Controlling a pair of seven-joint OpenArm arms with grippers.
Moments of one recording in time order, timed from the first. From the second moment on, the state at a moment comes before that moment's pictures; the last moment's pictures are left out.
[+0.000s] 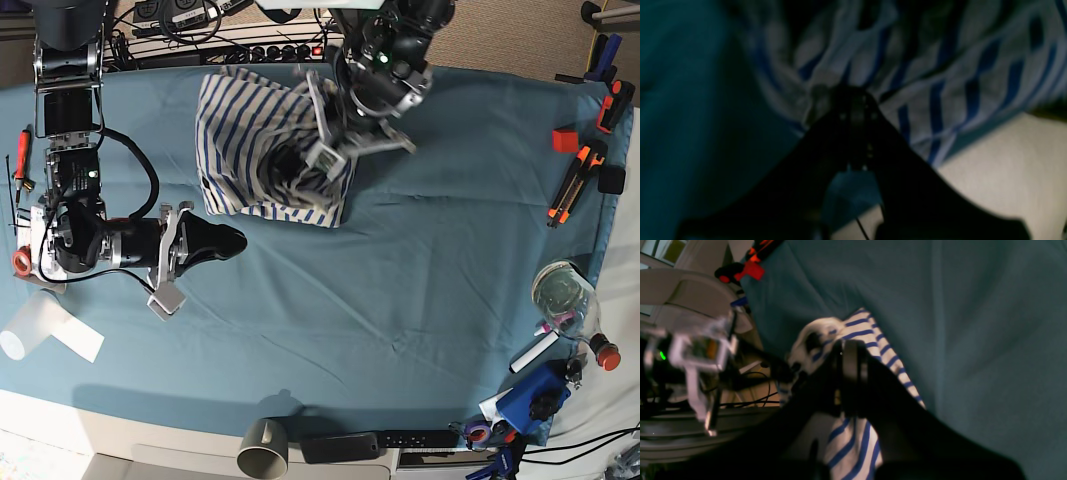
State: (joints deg) left arm 16.5 4.3 27.3 114.8 9.2 -8.7 62.8; right arm 18.0 33.2 -6.2 83.8 81.9 39.4 -78.3
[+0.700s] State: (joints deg) left arm 15.6 8.0 30.5 117.6 -13.7 -25.7 55.5; right arm 17.6 33.2 -6.2 83.8 79.1 39.6 -78.3
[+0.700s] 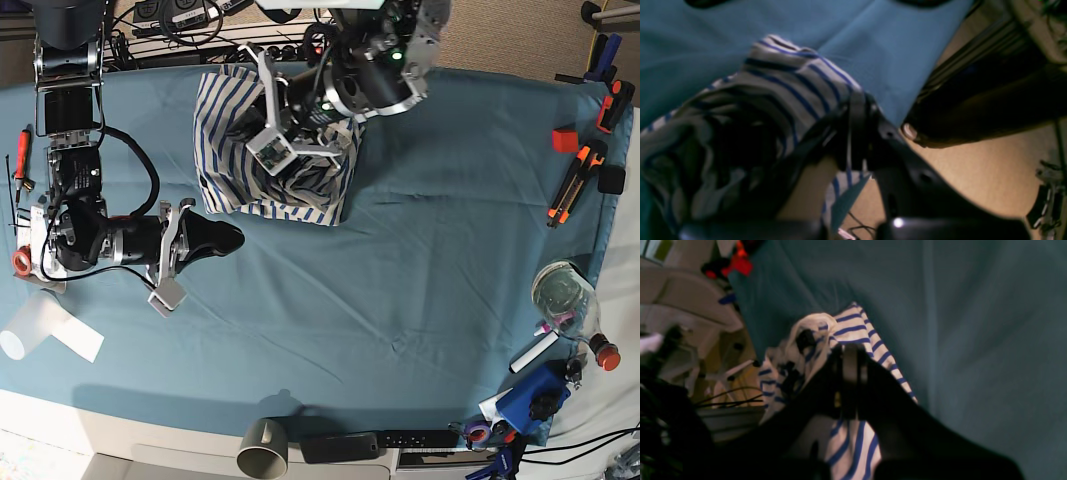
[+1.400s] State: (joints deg) left arm 0.8 8.4 31.0 87.1 -6.2 -23.9 47.5; right arm 17.6 33.2 -6.2 83.8 76.7 39.6 -78.2
